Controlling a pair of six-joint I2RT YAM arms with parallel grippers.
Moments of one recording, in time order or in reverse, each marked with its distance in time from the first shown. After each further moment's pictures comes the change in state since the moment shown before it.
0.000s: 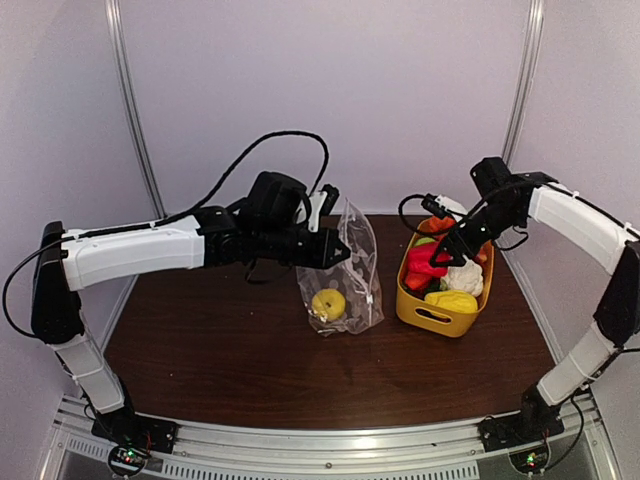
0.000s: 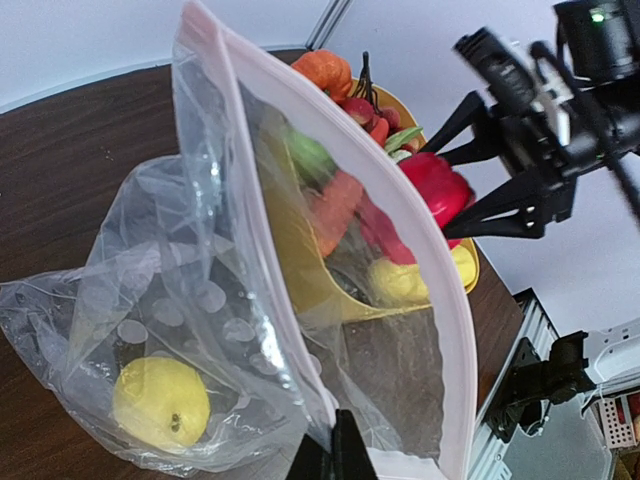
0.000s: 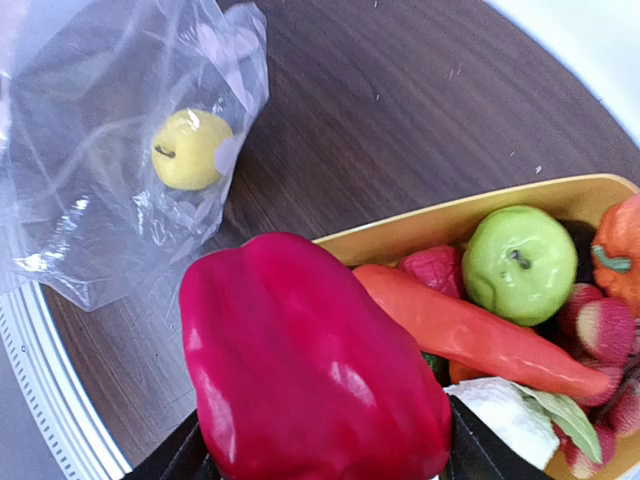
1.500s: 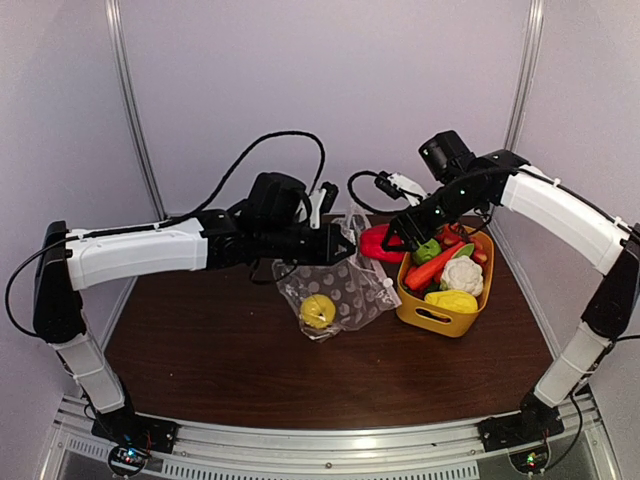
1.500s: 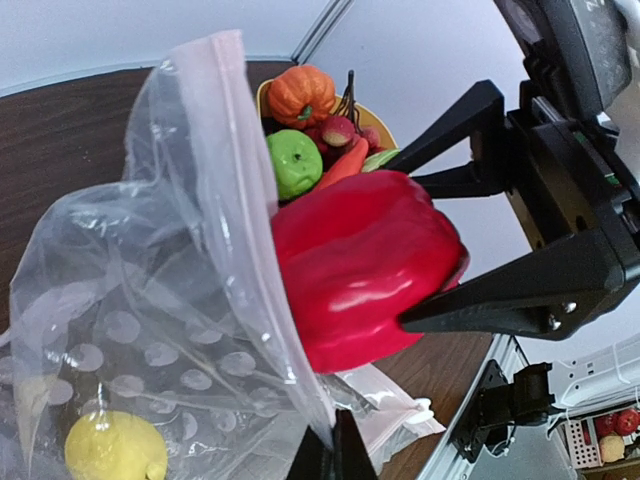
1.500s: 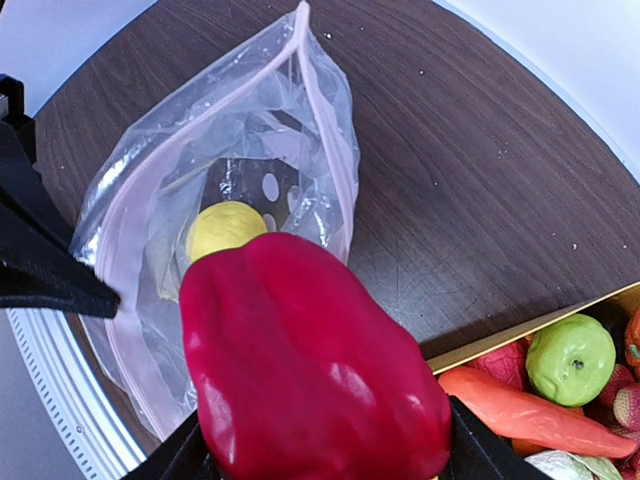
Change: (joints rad) left arm 0.002 0.010 -0.018 0.088 0.030 -0.090; right arm 0.317 0.053 0.251 0.008 0.187 0.339
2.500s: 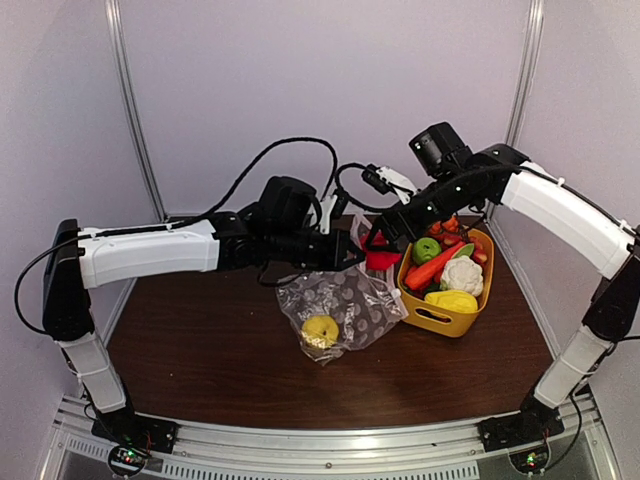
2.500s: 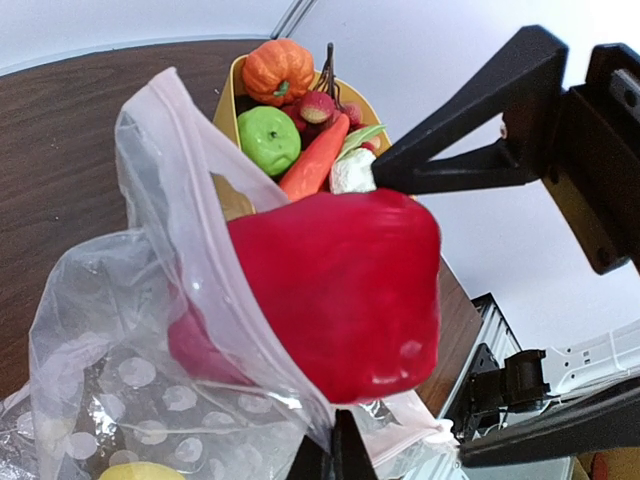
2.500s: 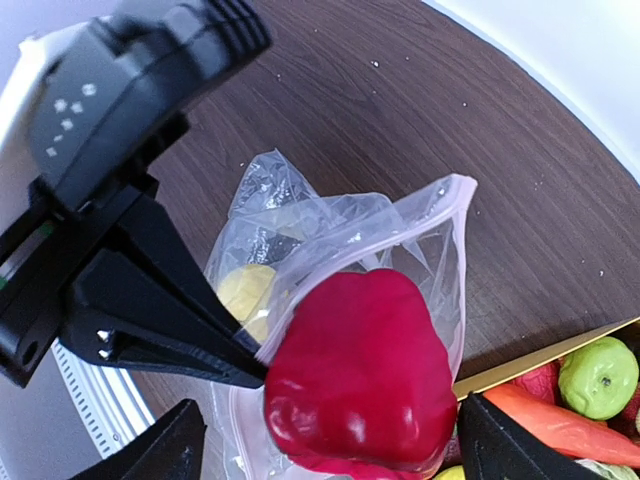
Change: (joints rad) left arm -0.011 0.055 0.034 0.005 0.058 -0.003; right arm 0.094 0.010 0.066 -0.009 0.003 0.075
